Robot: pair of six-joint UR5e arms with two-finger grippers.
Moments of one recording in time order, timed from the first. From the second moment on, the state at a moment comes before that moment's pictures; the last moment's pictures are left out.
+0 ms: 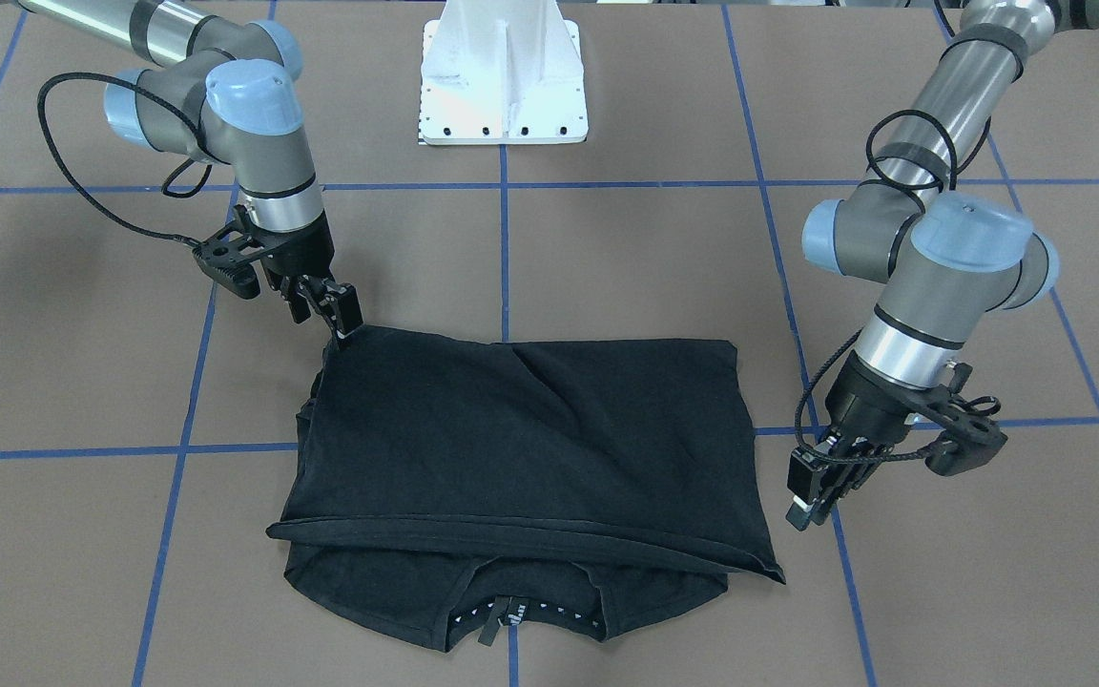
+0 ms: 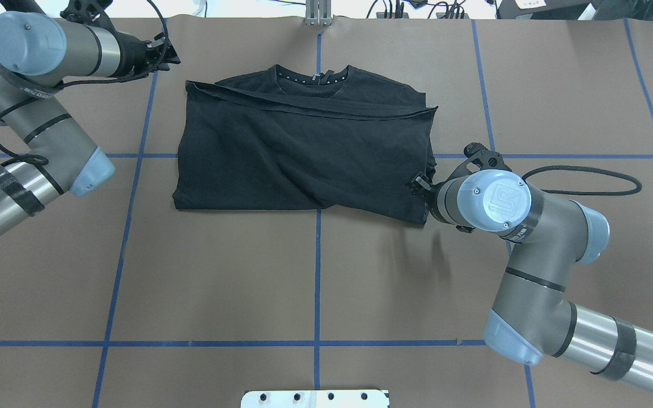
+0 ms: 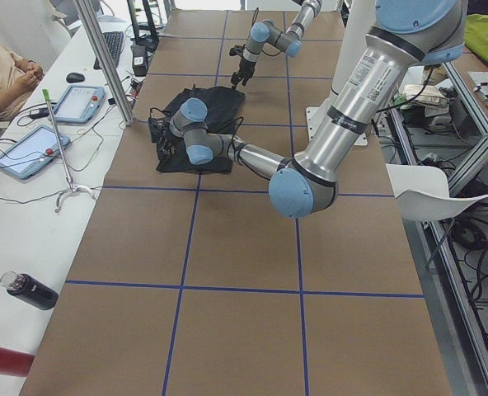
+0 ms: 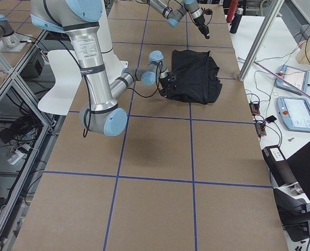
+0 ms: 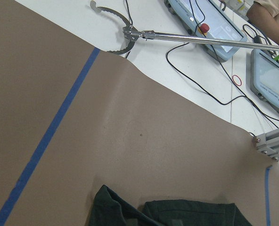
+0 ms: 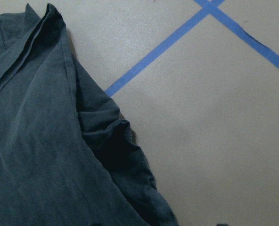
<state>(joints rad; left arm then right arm) -0.93 -2.13 -1.30 -2.47 -1.80 -1.49 0.51 -1.22 1.78 -1.31 1.58 1.92</state>
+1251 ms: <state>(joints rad) -0.92 -2.13 -1.30 -2.47 -1.80 -1.49 0.51 -1.19 1.74 -1.31 1.60 1.93</state>
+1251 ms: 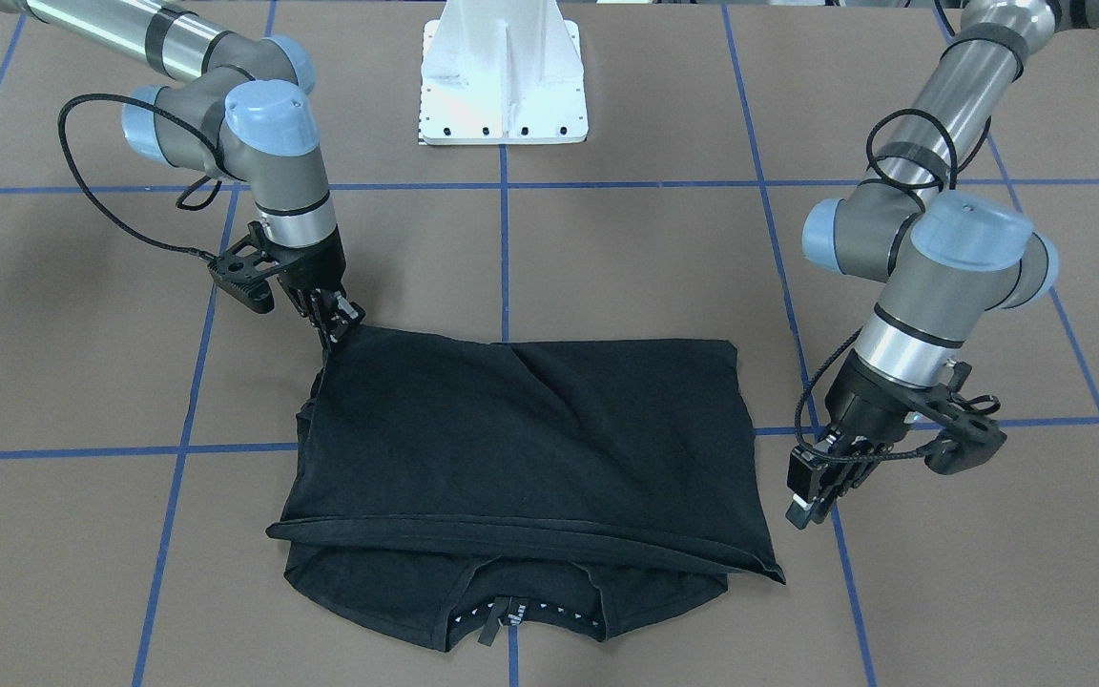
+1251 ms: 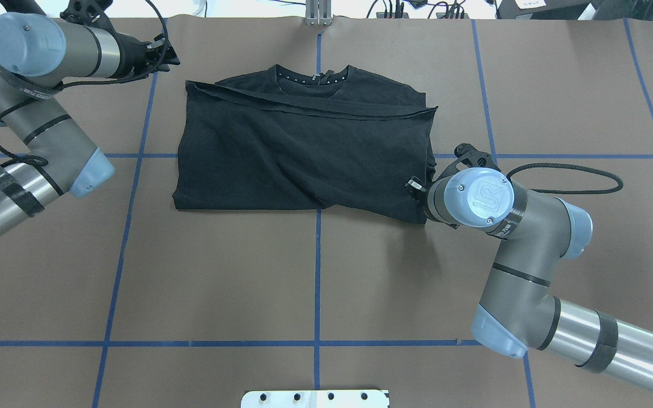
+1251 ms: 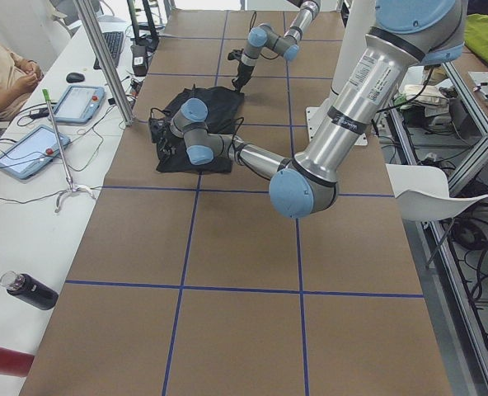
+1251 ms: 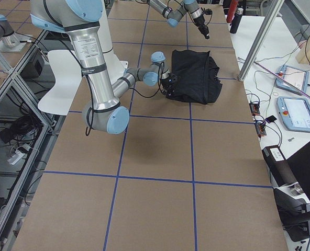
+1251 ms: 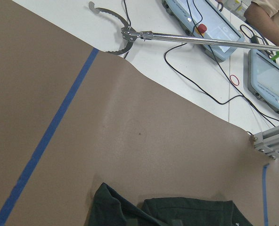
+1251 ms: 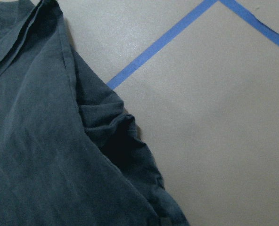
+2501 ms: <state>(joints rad) -0.92 -2.10 -1.44 -2.42 -1.93 -1.50 0.36 -1.55 2.17 -1.32 1.91 1.93</state>
